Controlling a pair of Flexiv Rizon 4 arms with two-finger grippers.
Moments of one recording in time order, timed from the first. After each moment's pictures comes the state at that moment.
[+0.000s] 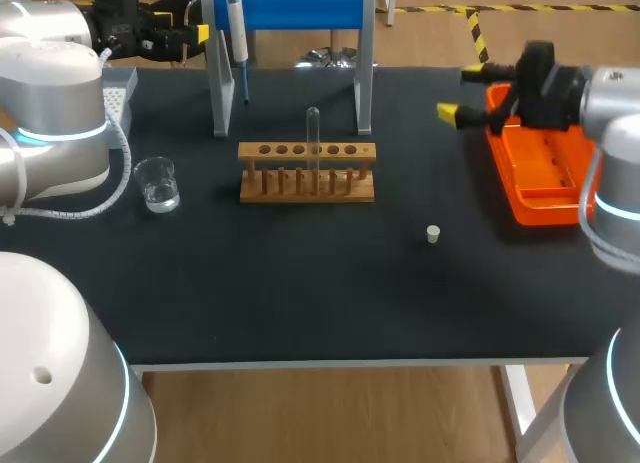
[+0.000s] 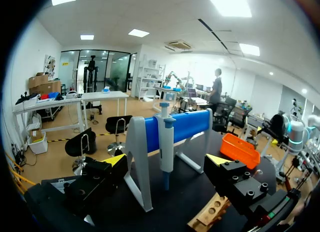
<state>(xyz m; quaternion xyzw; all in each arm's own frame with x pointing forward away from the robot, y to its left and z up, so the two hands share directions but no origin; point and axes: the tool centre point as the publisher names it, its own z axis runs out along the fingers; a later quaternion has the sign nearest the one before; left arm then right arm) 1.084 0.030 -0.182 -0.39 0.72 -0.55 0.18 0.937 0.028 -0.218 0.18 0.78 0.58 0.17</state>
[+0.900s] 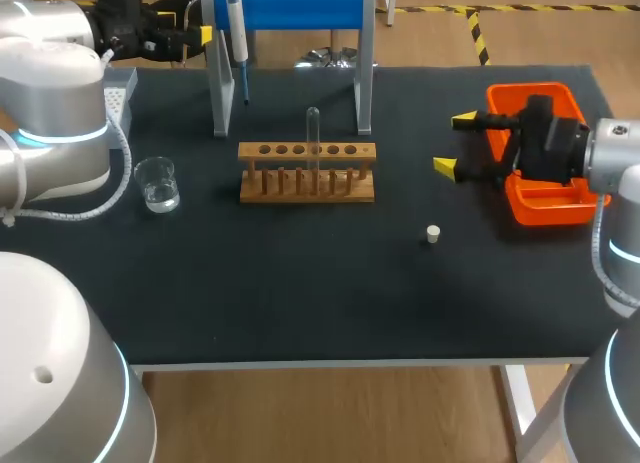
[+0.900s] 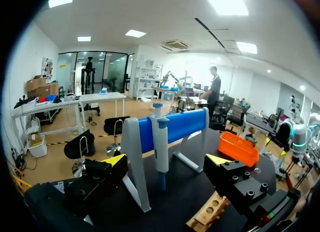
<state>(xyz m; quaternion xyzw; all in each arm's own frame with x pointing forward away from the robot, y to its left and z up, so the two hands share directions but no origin) 1.074 0.019 -0.179 -0.37 0.73 -0.55 0.18 0.866 0.042 -0.242 0.16 0.78 0.59 0.15</state>
